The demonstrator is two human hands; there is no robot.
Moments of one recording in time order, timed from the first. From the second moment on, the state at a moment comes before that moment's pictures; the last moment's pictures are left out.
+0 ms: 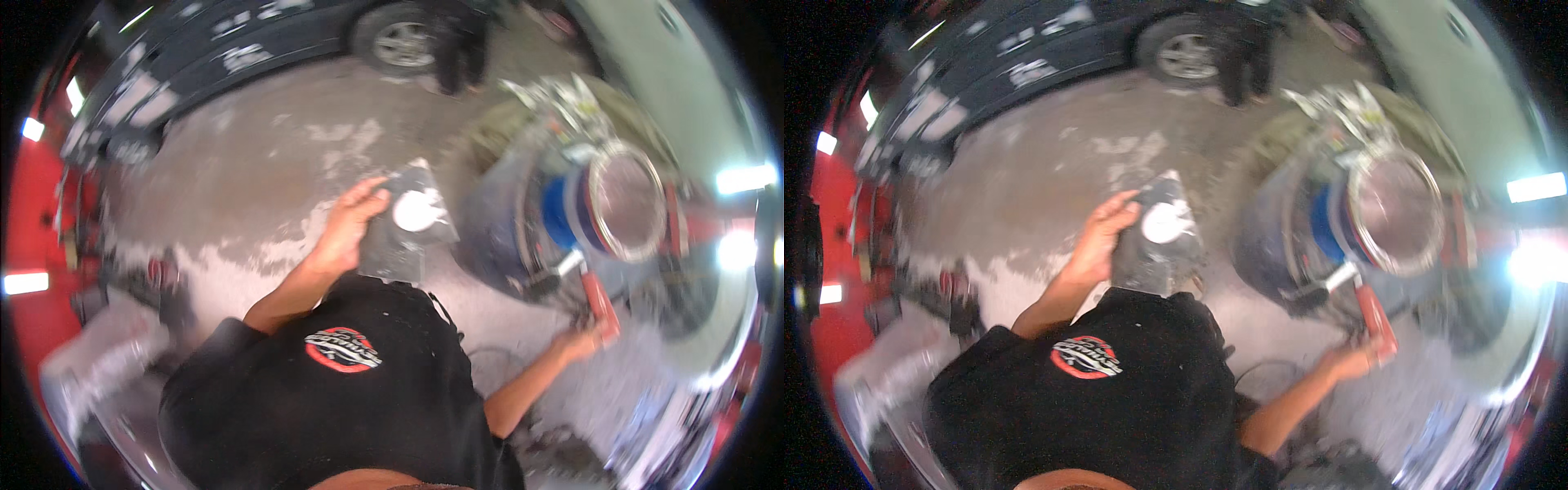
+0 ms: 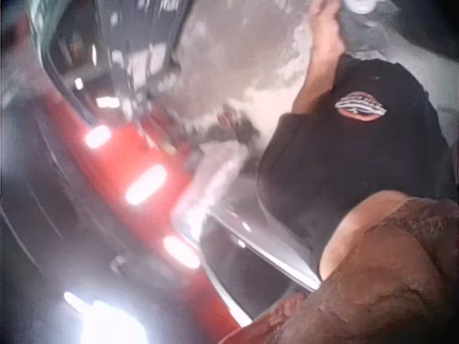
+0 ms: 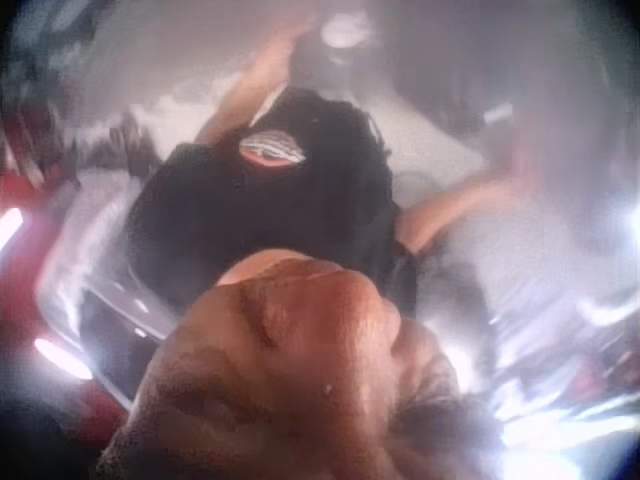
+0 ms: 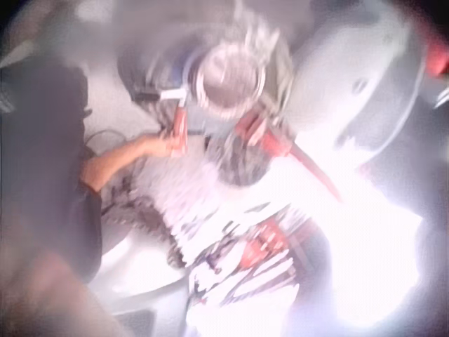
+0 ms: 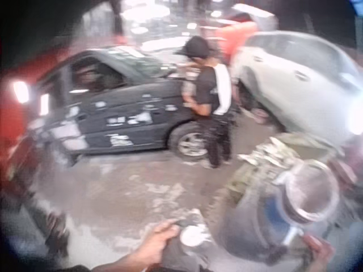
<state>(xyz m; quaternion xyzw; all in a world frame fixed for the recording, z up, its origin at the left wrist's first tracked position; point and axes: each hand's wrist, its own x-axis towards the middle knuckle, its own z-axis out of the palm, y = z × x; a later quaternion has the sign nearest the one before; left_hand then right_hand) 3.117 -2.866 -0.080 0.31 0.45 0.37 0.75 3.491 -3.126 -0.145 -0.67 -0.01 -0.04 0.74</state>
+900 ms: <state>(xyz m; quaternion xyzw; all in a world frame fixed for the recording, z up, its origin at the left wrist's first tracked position) 2.831 -2.955 -0.094 0.12 0.42 0.60 0.67 3.201 -3.024 -0.129 -0.52 -0.16 0.62 0.56</state>
